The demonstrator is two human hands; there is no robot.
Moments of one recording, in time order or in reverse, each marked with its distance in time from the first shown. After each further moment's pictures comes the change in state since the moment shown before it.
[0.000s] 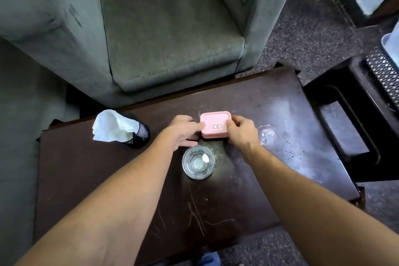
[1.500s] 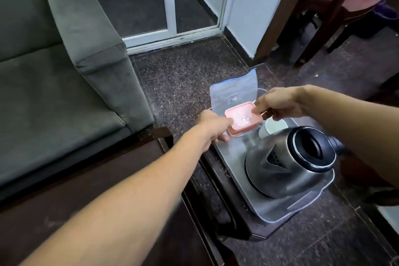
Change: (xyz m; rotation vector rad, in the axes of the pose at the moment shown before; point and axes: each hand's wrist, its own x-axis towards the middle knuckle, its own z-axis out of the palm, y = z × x) left_hand -0.043 0.312 0.453 0.238 -0.168 0.322; right_hand 0.212 -0.038 -0.575 -0.286 -0.300 0.152
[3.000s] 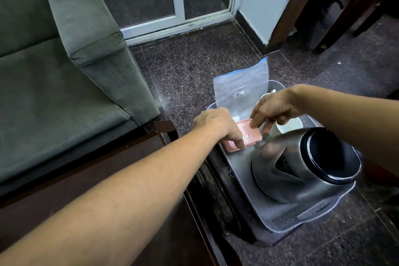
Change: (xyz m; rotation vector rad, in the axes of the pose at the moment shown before) left_hand 0.029 0.015 0.015 0.956 0.049 -0.006; right_hand 0.044 0.002 0.019 -0.202 -0.205 0.123
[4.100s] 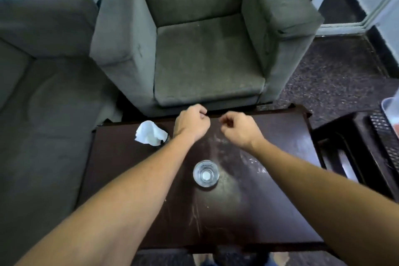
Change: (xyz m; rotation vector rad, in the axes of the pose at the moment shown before) left_hand -0.242 -0.510 0.015 -0.581 0.535 -0.329; right_hand -0.113 -0.304 0.480 -0.160 0.404 -0.737
